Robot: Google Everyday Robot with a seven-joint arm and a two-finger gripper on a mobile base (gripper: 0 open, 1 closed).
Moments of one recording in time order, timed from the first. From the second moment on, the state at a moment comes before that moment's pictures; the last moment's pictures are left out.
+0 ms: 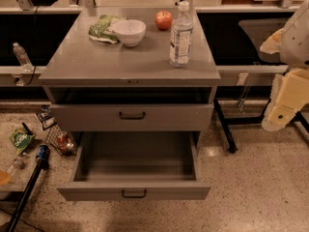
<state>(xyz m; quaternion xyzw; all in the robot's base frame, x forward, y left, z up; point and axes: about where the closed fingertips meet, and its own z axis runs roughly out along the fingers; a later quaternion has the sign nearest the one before) 0.438 -0.217 0.977 -0.60 0.78 -0.03 0.16</state>
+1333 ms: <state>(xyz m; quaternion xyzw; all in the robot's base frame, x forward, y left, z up) 0.582 -0.188 0.969 -0.47 0.76 0.16 0.42</state>
